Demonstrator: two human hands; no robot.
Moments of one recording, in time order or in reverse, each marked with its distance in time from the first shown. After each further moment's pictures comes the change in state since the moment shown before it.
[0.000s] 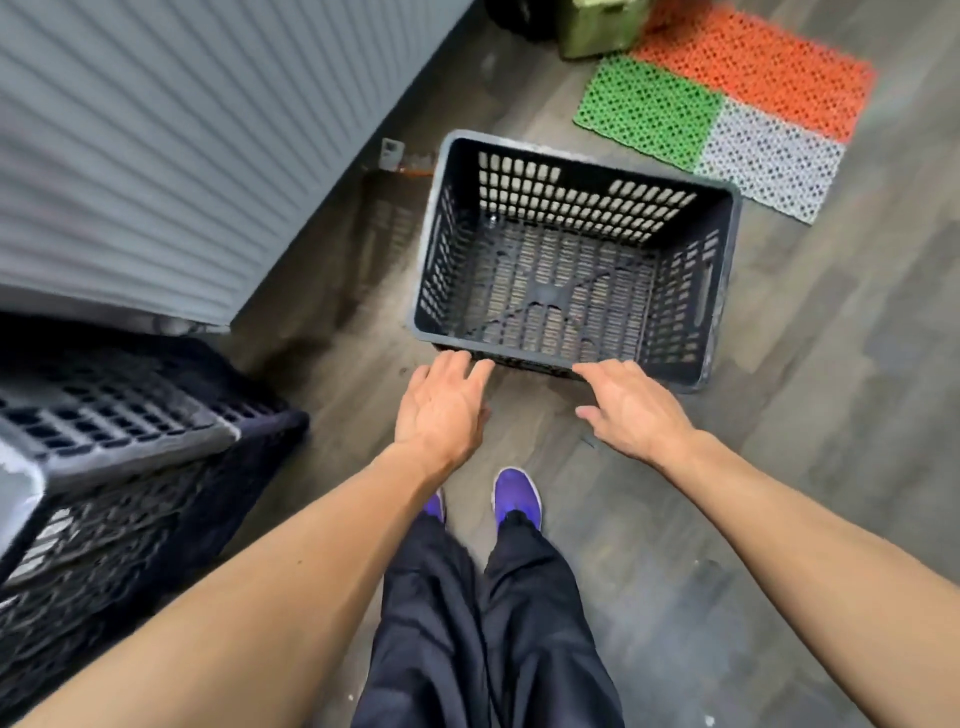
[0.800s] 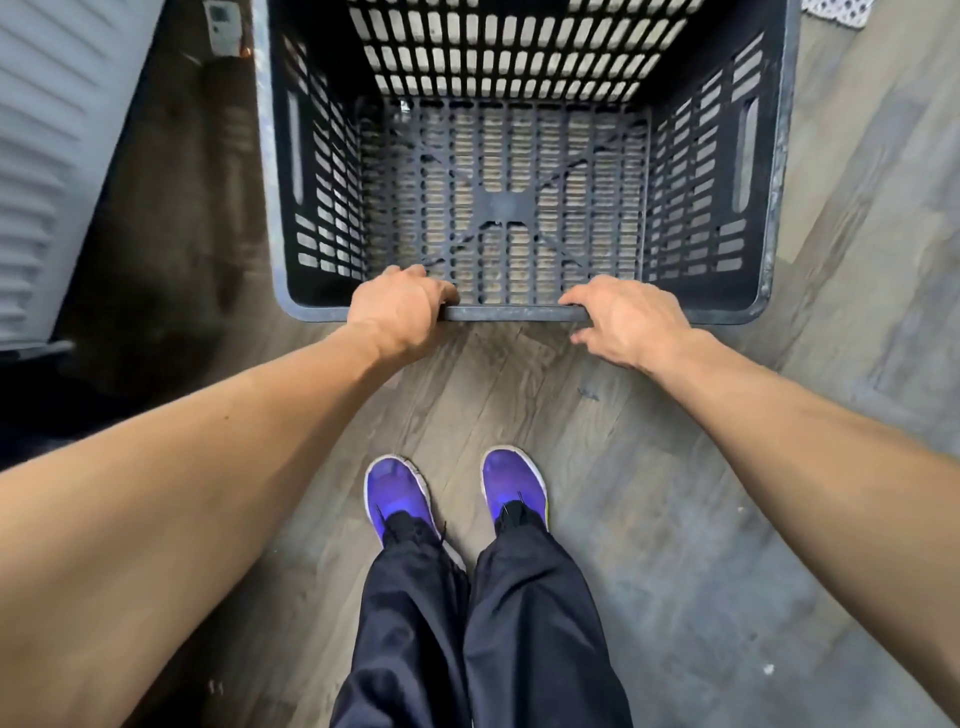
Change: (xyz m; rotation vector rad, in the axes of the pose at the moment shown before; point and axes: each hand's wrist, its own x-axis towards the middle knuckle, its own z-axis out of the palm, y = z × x) left_hand 0.192 -0.043 0.141 0.143 -0.208 0.120; right_hand 0.151 0.087 0.107 0.013 -0.118 0.189
